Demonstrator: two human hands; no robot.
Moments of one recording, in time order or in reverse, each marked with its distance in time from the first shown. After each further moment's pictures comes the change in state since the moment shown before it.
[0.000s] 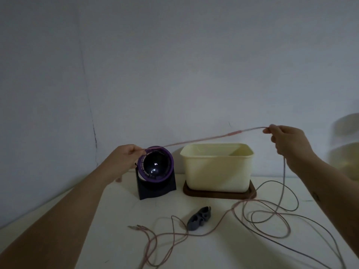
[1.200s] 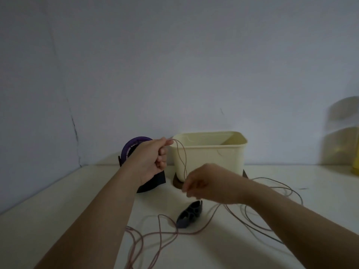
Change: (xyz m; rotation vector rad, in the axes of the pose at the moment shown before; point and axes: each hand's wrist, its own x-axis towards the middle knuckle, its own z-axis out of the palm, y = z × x) left_hand 0.001 0.044 0.086 -0.793 -0.232 -0.287; right_hand -0.080 0.008 0.083 -0.529 -1.015 -0.460
